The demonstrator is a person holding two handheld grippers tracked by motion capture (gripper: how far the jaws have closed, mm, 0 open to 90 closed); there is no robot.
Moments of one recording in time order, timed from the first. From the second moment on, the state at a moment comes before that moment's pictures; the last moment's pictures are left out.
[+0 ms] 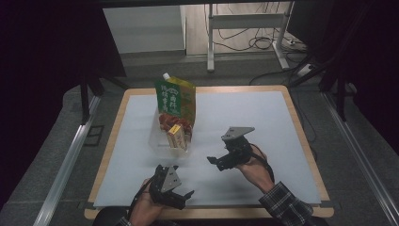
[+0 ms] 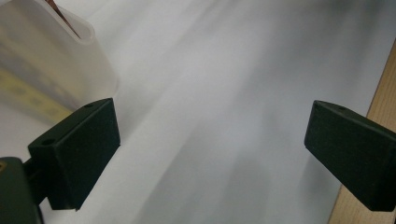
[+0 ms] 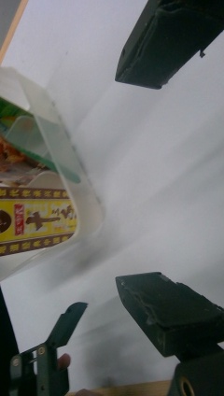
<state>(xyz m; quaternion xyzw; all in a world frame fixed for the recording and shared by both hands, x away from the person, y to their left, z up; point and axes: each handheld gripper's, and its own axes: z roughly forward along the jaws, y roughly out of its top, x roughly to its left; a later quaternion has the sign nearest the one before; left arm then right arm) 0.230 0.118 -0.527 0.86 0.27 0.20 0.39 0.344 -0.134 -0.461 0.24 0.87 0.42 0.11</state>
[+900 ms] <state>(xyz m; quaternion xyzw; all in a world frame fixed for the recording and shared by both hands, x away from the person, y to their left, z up) 0.231 0.118 -0.526 0.86 0.28 0.19 0.38 0.317 -0.216 -0.472 0.29 0.85 0.41 0.15</state>
